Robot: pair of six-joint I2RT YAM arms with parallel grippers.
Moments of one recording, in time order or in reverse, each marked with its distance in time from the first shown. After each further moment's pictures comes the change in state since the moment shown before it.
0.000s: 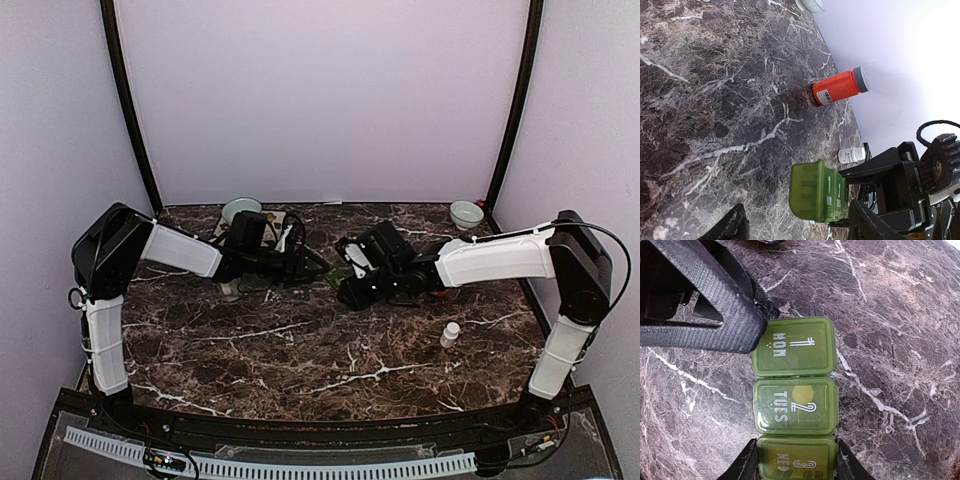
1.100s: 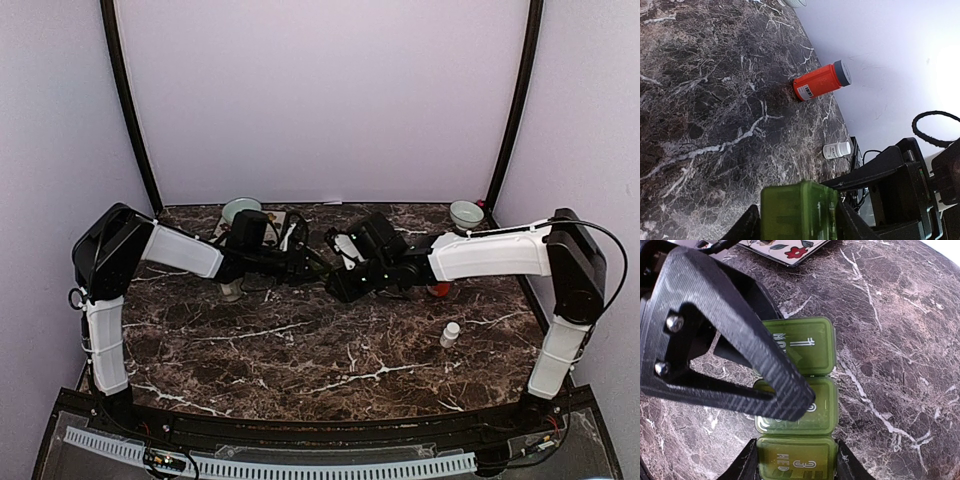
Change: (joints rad) left arm -0.010 0.000 0.002 0.047 0.067 -0.026; right arm 0.025 0.029 0.090 -0.007 -0.010 0.001
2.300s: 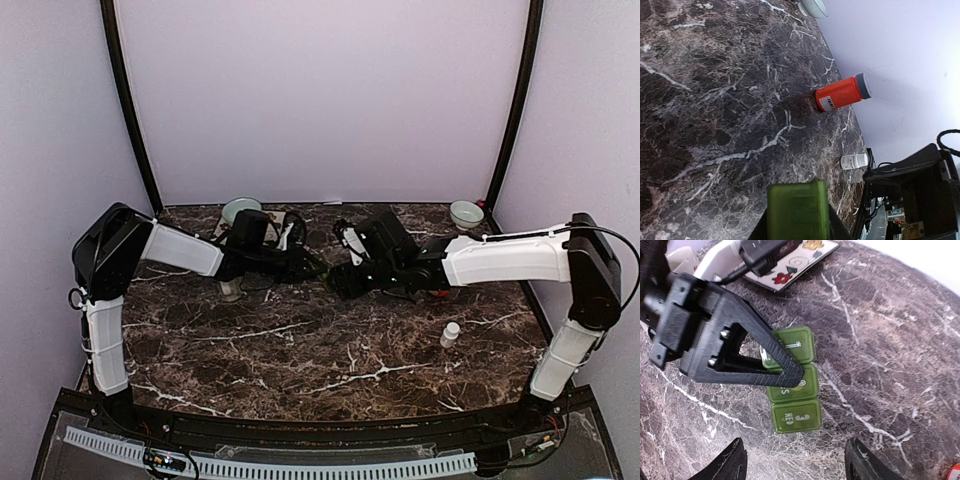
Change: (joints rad) left arm -0.004 0.000 0.014 -0.050 -0.095 0.016; right arm 0.017 -0.079 -0.063 0.064 0.097 0.022
